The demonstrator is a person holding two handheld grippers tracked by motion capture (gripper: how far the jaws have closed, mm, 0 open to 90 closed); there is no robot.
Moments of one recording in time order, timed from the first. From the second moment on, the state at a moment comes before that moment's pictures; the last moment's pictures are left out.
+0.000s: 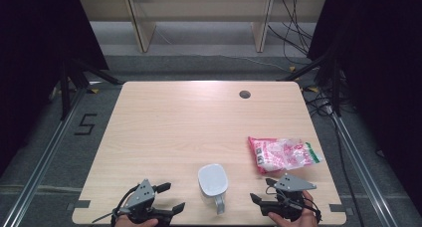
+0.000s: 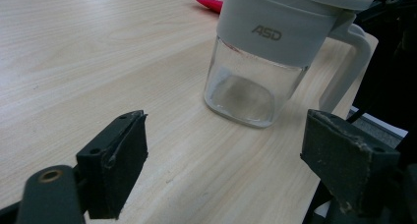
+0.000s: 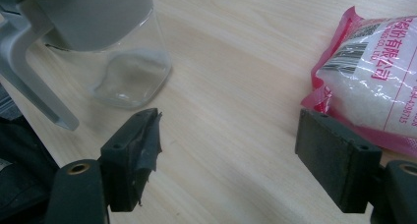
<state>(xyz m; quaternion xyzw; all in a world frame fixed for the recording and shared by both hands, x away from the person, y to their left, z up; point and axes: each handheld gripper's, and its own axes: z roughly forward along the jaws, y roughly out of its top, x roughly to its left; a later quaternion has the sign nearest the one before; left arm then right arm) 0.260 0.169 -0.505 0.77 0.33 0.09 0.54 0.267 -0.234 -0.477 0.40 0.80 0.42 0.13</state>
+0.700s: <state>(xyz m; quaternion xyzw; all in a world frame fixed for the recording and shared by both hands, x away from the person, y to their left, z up) 0.243 0.123 -0.507 0.79 0.27 0.02 0.55 0.267 -0.234 -0.476 0.40 0.81 0.41 0.13</state>
